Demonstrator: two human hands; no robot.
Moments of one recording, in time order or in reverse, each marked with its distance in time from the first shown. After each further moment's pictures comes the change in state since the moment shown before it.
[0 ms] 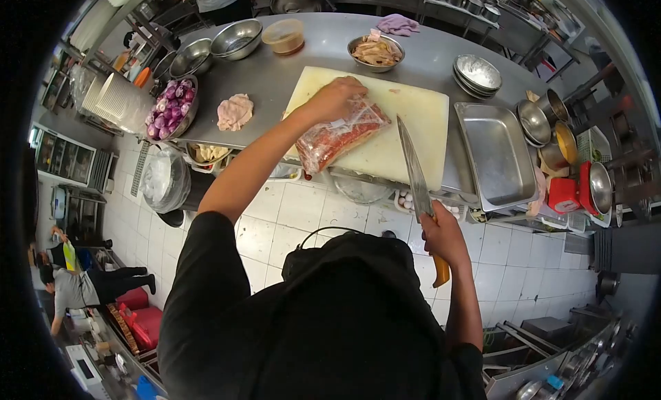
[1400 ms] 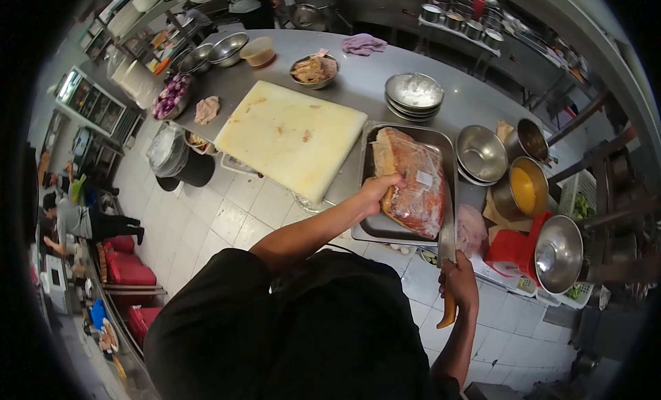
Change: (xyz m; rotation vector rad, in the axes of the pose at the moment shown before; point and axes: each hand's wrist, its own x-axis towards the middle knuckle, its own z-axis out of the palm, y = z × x) left_hand 0.152 0.300 0.234 -1.849 0.332 -1.241; right_hand 0.059 0.153 -0.328 0.083 -0.097 0.135
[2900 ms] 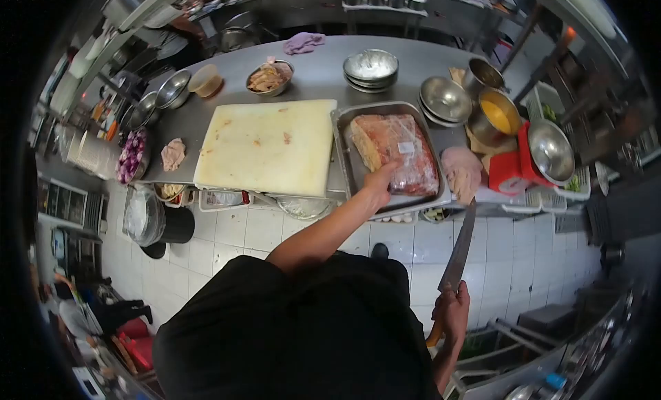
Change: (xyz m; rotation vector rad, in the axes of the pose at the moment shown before) left_hand -0.001 -0.056 -0.016 -0.096 0.082 -0.050; right_hand -0.151 0.102 0.143 0.513 0.489 0.048
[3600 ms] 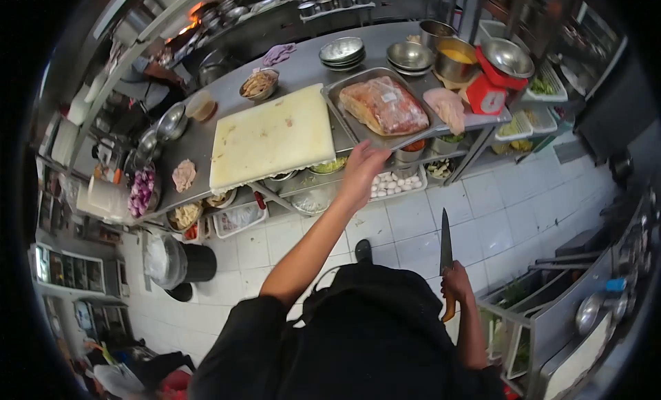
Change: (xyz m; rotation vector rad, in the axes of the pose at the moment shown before) left_hand -0.180 0.040 -0.084 0.596 -0.441 0.375; right_hand -0.056 0.181 0.018 -0.224 -0.070 0.232
